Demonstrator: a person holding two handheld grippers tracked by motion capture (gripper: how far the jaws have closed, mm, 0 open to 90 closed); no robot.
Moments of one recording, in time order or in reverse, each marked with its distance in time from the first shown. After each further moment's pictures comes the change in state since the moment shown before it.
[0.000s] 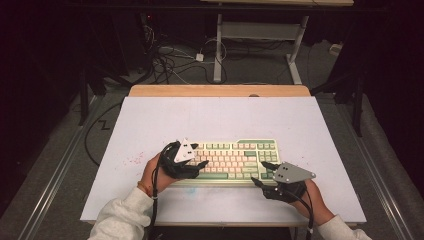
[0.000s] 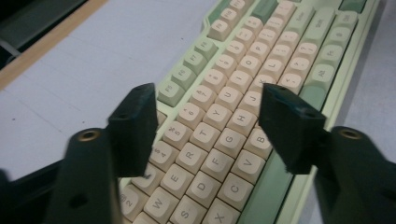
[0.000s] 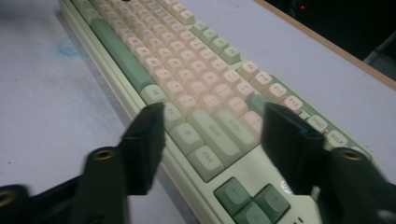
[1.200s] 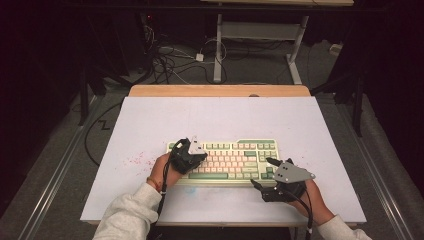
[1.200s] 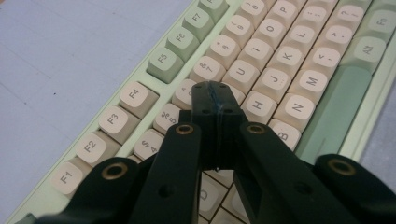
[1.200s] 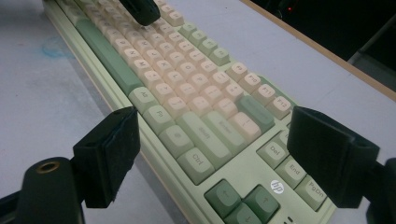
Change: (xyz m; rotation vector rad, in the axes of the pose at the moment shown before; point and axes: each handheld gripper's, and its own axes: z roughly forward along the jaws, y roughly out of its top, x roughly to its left) left arm 0.005 0.008 0.041 0.198 -0.057 -0.049; right arm 0.001 0.001 0.001 0.000 -0.058 -0.004
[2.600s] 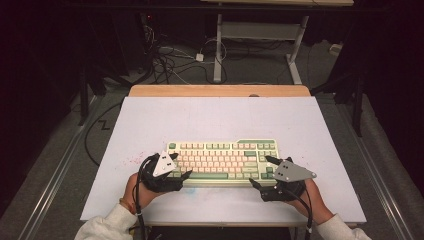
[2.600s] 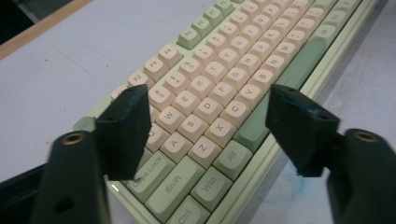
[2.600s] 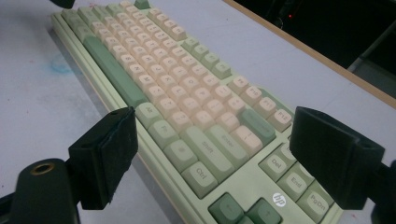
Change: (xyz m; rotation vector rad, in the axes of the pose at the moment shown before) left arm -0.012 -0.056 -0.062 -0.156 0.072 -0.050; right arm 0.001 0.006 -0.003 -0.027 0.004 0.009
